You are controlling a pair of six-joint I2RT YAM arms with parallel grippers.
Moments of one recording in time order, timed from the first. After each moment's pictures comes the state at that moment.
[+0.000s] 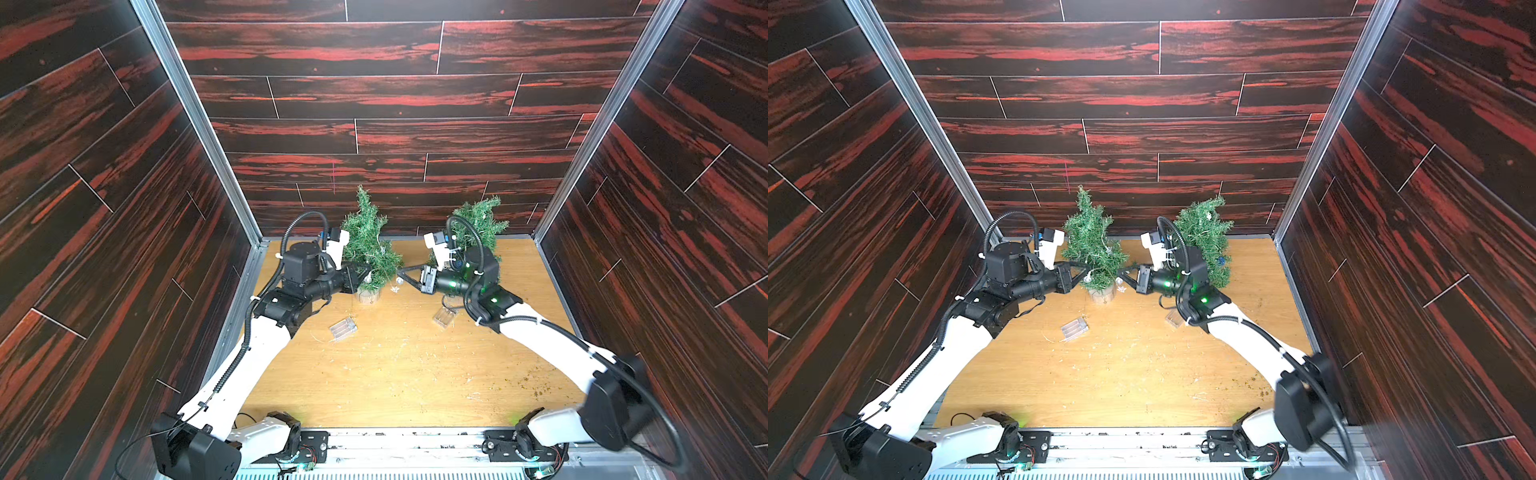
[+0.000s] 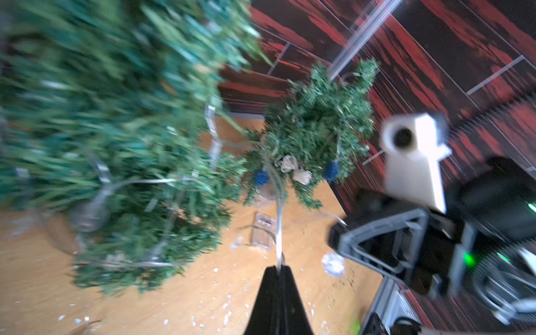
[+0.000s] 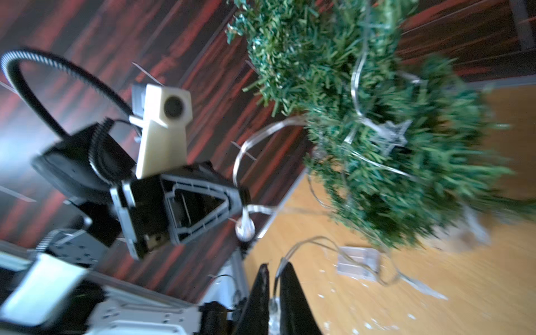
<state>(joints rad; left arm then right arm) -0.35 1.21 1.16 -0.31 0.51 -0.46 0.59 1.47 1.10 0.29 -0.71 0.78</state>
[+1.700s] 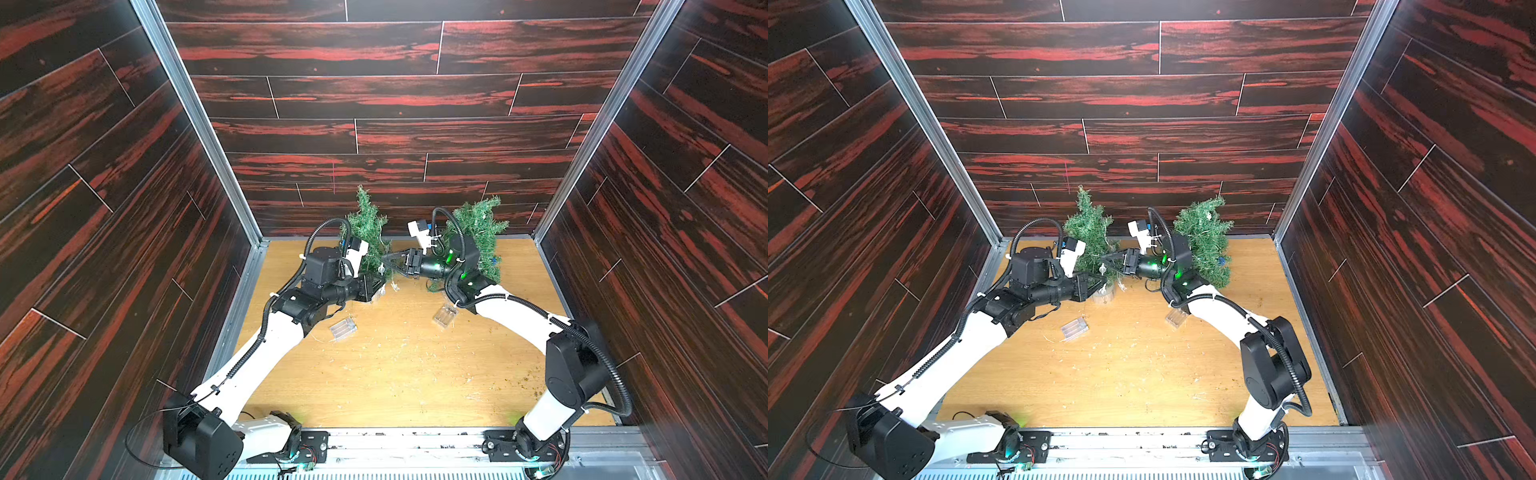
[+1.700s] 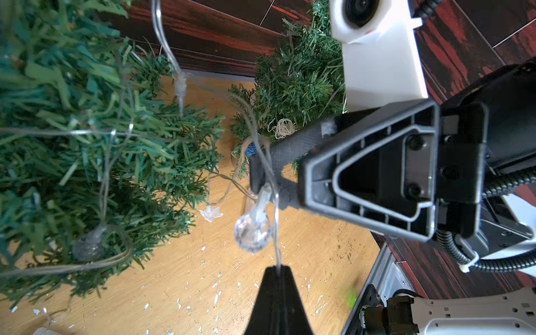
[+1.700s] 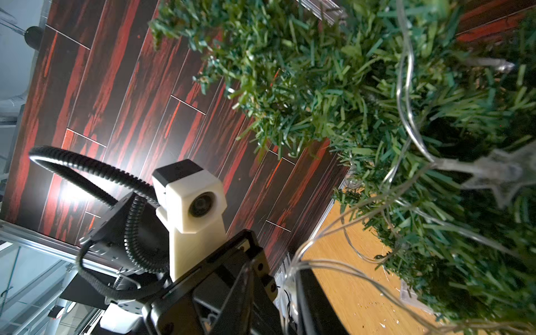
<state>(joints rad) -0.44 1.27 1.15 -0.32 0.49 -0.46 0.59 1.70 1.26 0.47 -0.81 1.06</state>
